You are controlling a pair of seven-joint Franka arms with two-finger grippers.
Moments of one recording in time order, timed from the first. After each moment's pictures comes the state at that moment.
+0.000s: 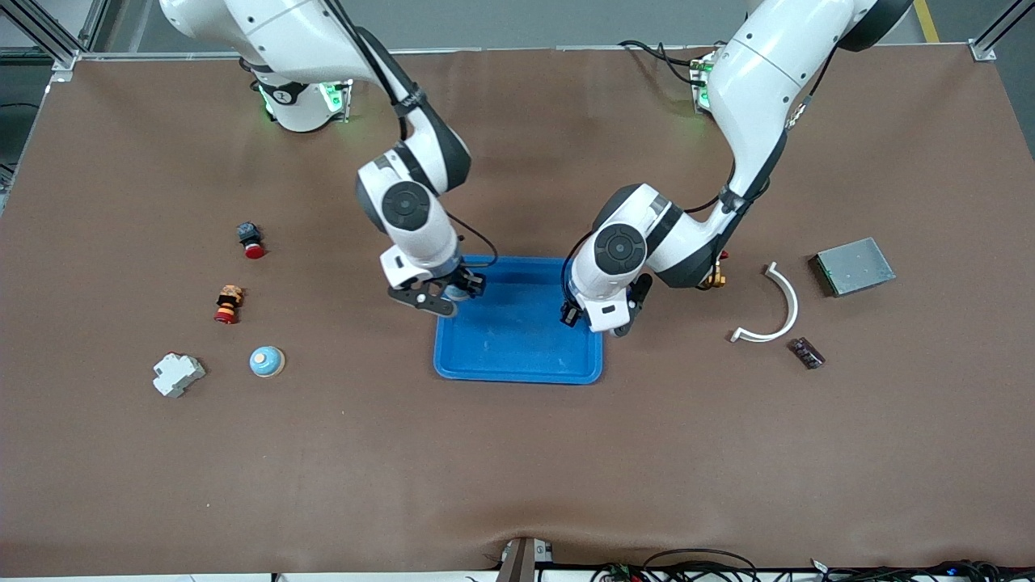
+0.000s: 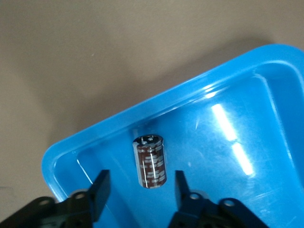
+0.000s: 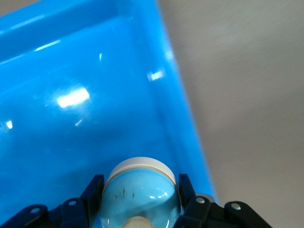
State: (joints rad) left arm -0.35 0.68 -0.35 -1.66 0.10 2.29 -1.75; right arm 0.71 0.57 -0.02 -1.82 0.12 2.42 0.96
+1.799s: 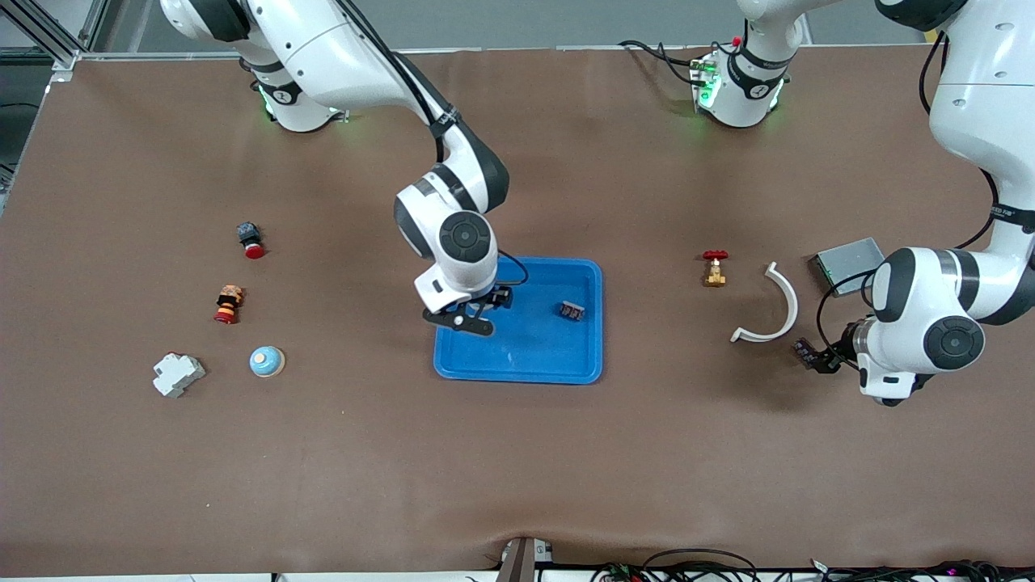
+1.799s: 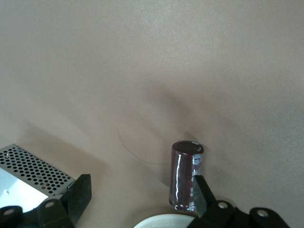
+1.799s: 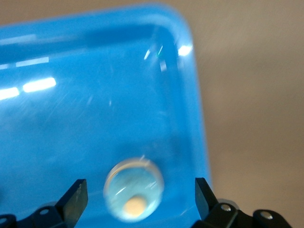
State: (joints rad) left arm 0.32 0.66 -0.30 -1.66 0.37 2.04 -0.83; right arm 0.70 0.71 -0.06 -1.49 0.01 2.09 0.83
